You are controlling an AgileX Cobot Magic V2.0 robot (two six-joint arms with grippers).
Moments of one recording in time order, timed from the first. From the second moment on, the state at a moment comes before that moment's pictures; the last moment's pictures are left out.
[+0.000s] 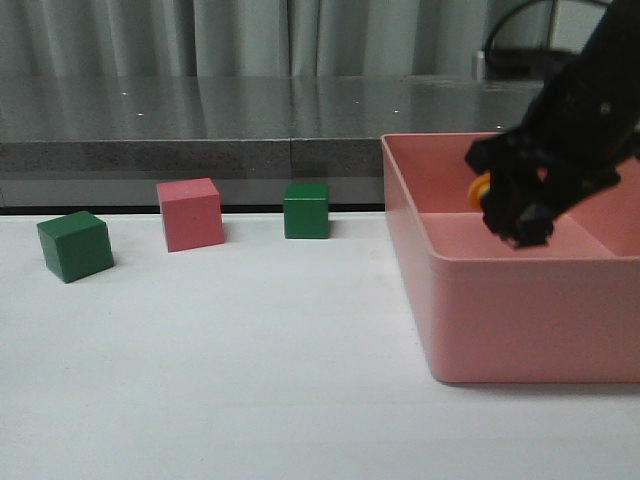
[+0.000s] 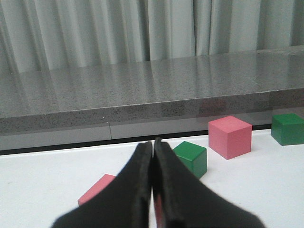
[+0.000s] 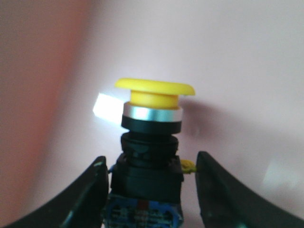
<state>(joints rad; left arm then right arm) -0.04 0.00 0.00 0.14 0.04 -0.03 0.21 1.75 -1.17 0.17 0.55 -0.25</state>
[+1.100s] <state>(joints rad) -0.04 0.00 0.00 0.14 0.04 -0.03 0.71 2.15 -1.65 0.19 0.72 -0.96</state>
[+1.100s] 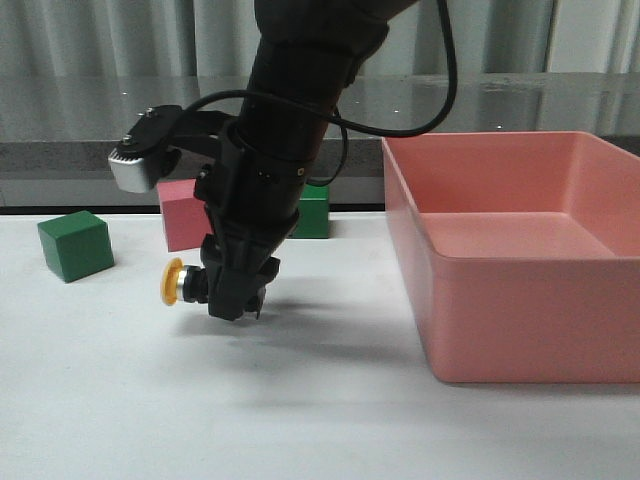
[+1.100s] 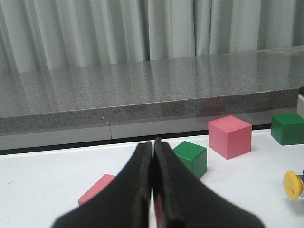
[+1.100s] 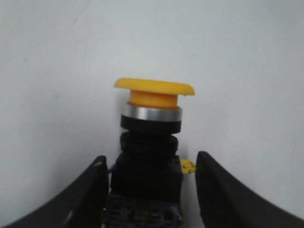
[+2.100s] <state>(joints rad) -0.04 0.00 0.00 0.14 0.04 -0.03 0.56 1.84 -1.74 0.19 0.85 -0.56</state>
